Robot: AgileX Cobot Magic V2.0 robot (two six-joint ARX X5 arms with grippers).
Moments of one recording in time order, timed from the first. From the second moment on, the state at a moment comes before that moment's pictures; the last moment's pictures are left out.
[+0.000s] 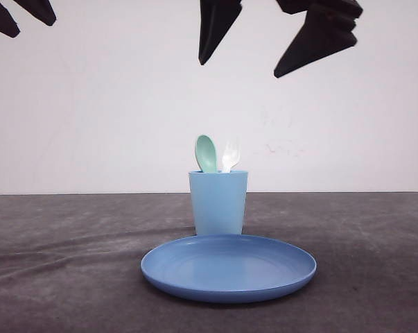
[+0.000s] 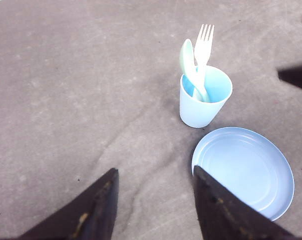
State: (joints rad) left arm -0.78 0.77 0.87 -0.66 -0.26 -0.21; right arm 0.85 1.22 0.95 -0.30 0.22 0.28
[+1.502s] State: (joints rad) left arm -0.78 0.77 0.87 -0.66 -0.26 -0.23; right arm 0.72 1.70 1.03 -0.22 0.03 0.48
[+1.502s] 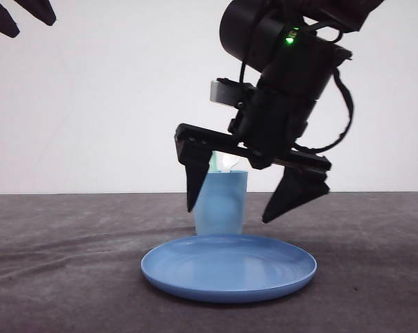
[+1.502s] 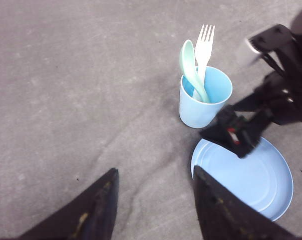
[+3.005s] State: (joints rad) left arm -0.78 0.77 0.87 -0.66 -0.26 -0.22; right arm 0.70 1.80 1.25 -0.38 0.09 0.31
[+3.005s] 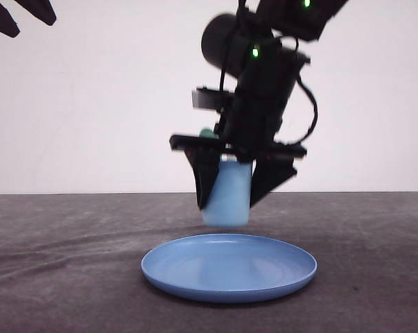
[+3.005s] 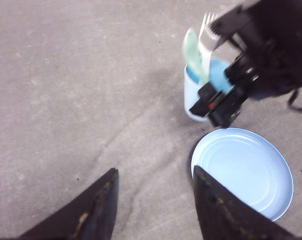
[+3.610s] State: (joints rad) left arm -0.78 0.77 0.87 -0.66 -0.26 -0.22; right arm 0.84 1.40 1.28 -0.66 0.15 0.25
